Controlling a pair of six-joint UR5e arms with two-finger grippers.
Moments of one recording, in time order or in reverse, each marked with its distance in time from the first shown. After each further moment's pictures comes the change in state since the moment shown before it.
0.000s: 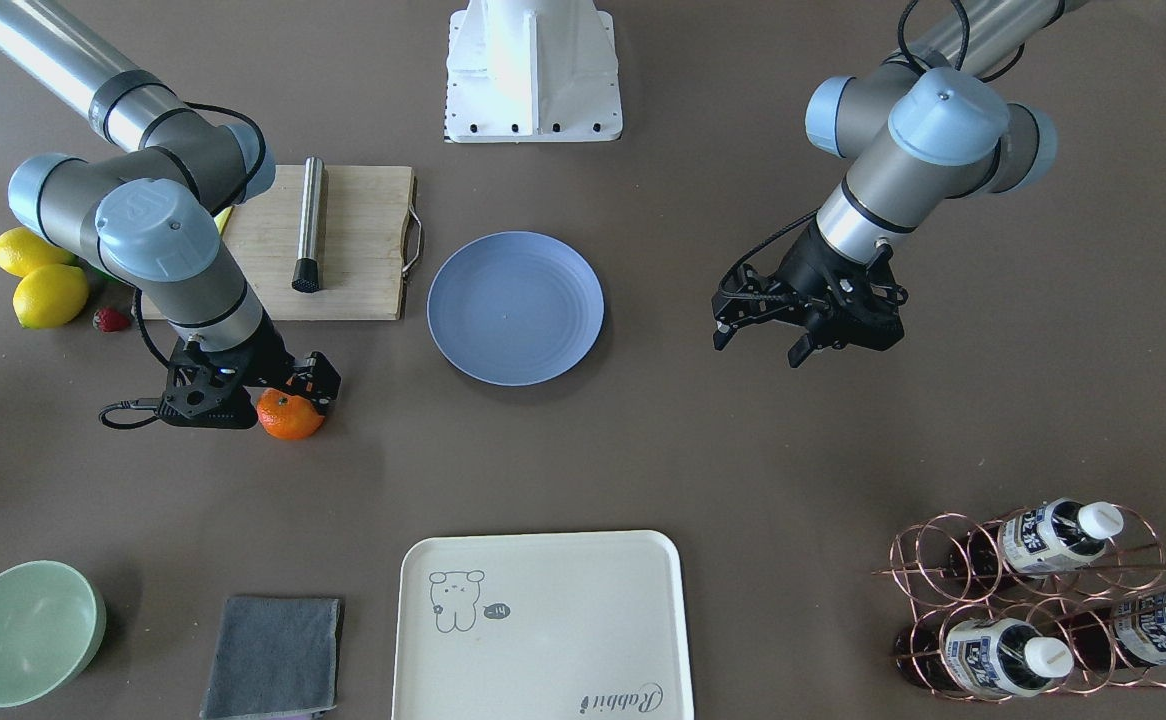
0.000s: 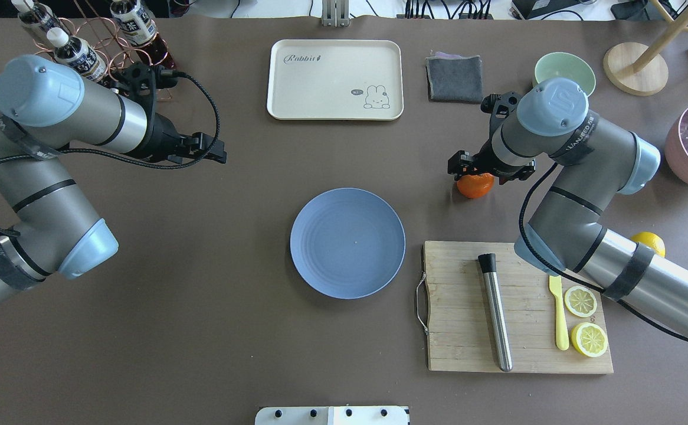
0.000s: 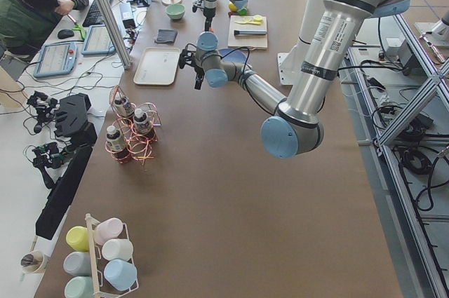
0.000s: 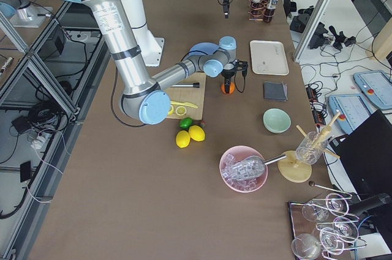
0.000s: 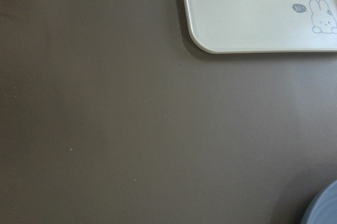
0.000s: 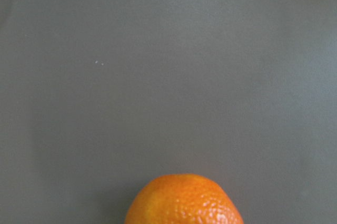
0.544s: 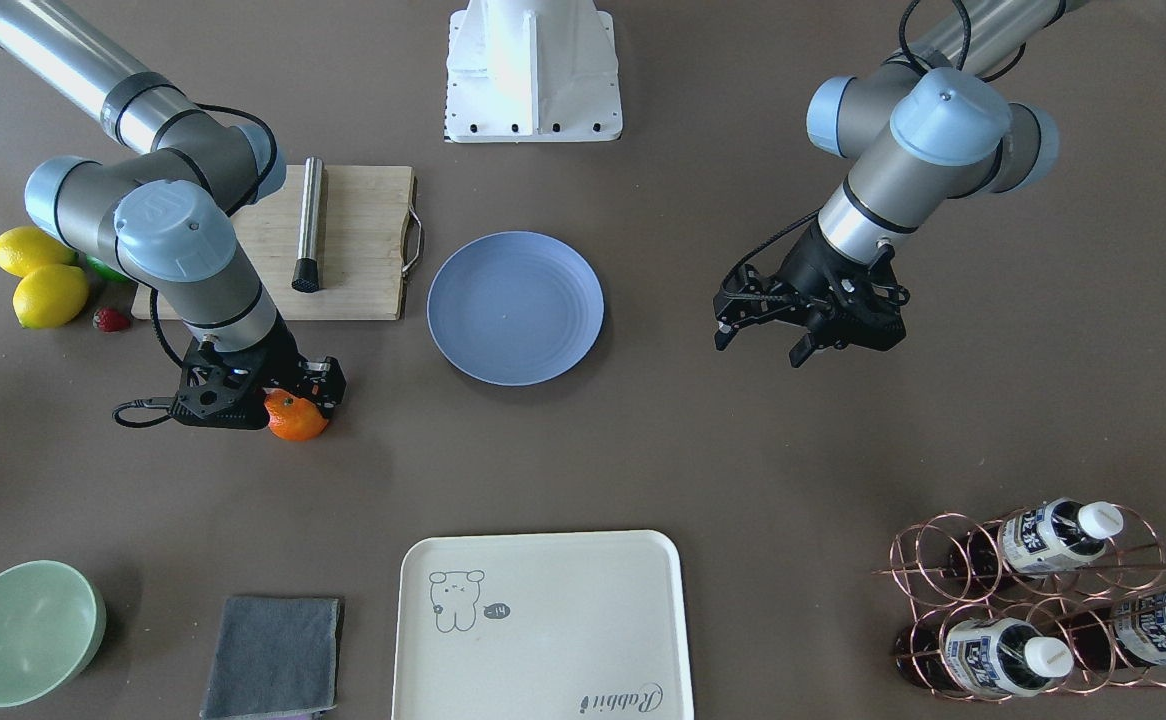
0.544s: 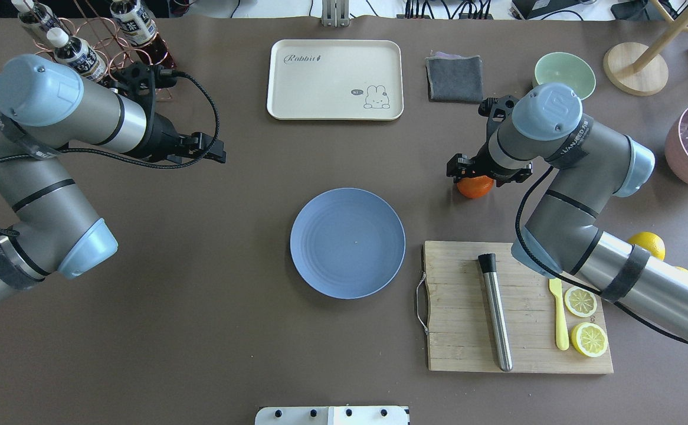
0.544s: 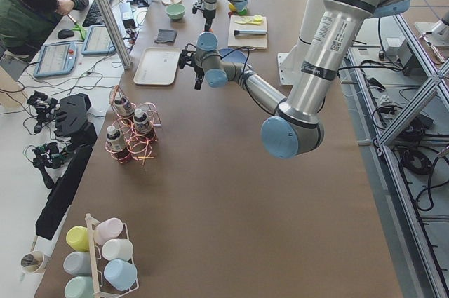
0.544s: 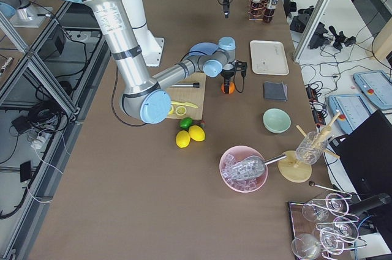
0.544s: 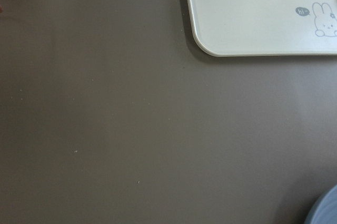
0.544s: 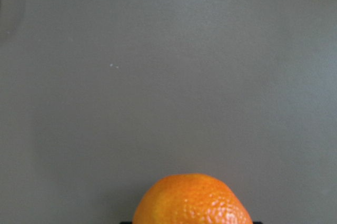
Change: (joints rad) left arm -0.004 0.000 -0.001 0.009 -0.002 0.001; right arm -0.007 0.030 -0.006 -0.001 -0.009 0.040
